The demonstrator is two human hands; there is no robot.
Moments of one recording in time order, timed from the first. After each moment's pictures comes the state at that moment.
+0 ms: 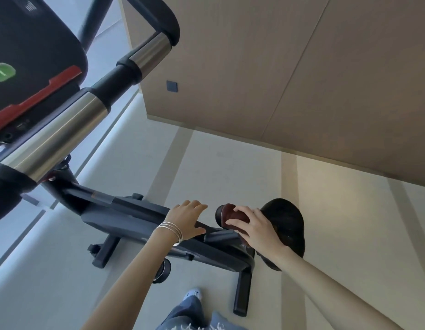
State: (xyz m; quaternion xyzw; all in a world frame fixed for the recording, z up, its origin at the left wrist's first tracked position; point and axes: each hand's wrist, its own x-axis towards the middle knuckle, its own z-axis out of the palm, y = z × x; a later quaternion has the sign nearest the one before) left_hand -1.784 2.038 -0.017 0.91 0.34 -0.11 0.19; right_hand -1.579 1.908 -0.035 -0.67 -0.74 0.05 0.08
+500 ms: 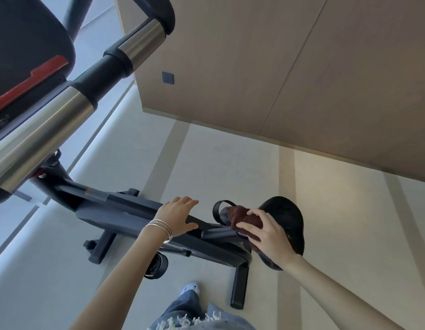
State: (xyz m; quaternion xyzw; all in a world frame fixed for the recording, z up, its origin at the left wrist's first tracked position) left_hand -1.792 2.056 -0.028 0.91 0.36 -0.10 0.20; right_hand -1.558 1.885 -0.048 -0.68 -0.71 0.07 0.16
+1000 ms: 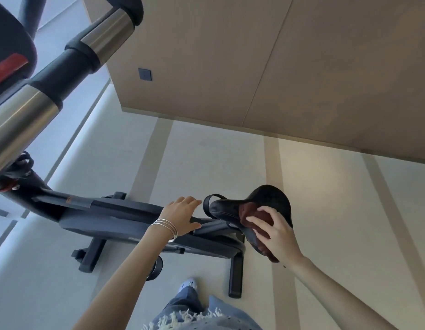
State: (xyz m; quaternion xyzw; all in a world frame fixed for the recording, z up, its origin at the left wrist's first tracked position) left_hand -1.762 2.045 -0.040 0.93 0.30 -0.11 0.20; right_hand -1.551 1.844 -0.040 -0.76 -0.62 0.03 0.19
